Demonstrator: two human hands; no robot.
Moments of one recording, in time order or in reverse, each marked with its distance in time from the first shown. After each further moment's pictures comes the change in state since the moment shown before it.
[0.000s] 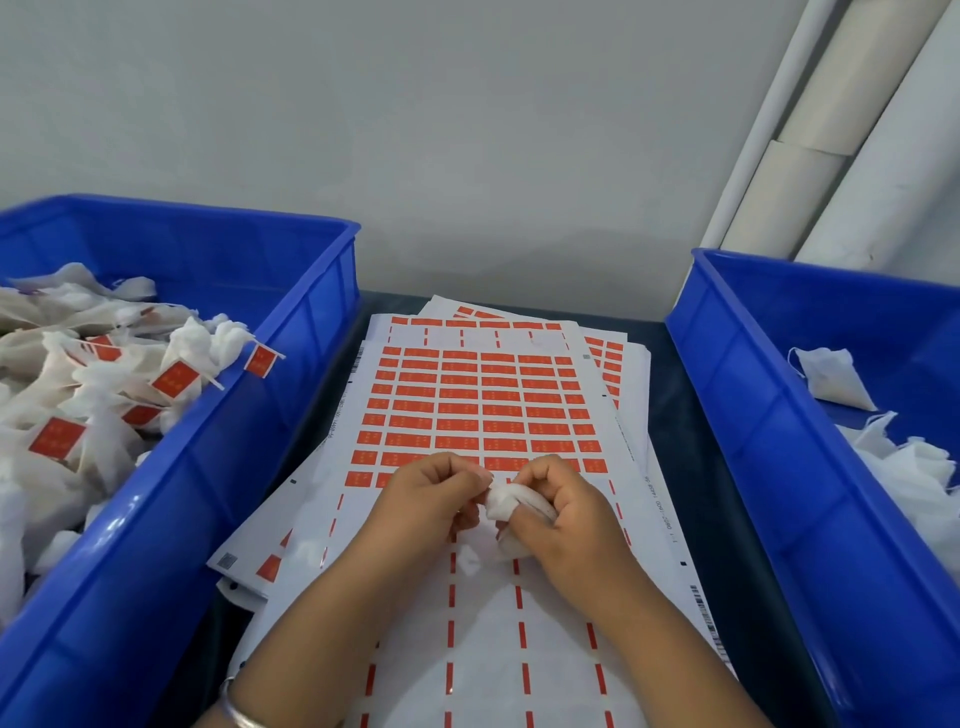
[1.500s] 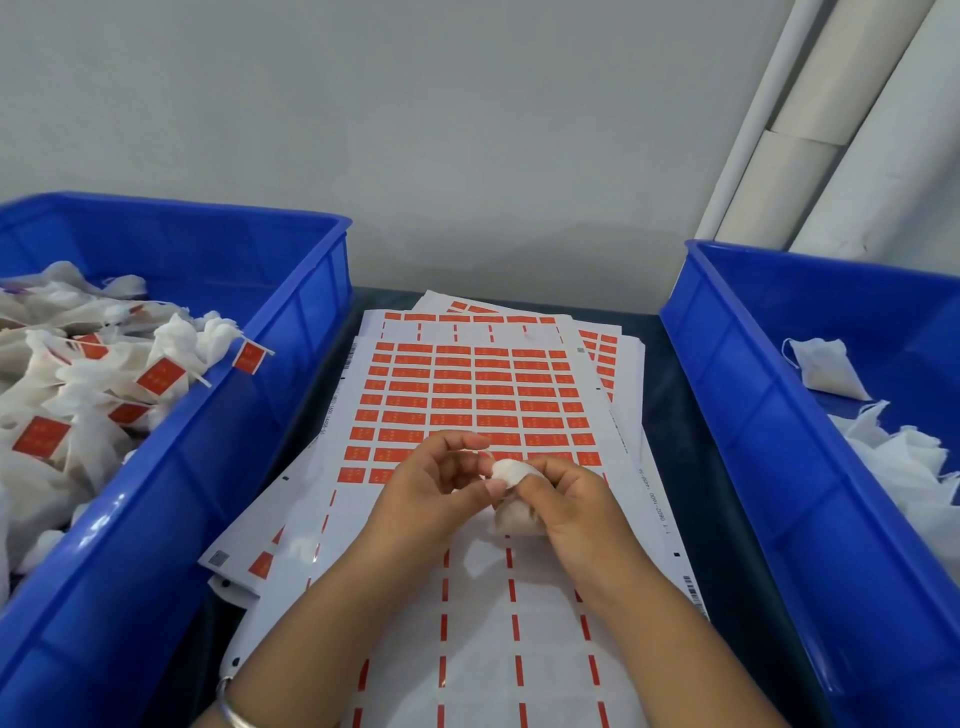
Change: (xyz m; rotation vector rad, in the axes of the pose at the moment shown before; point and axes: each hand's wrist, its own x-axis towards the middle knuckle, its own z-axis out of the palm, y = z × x) left_hand -0.001 0.000 0.005 -0.098 -0.074 0.158; right_hand 0.006 -0.005 -0.002 0.267 0.061 0.277
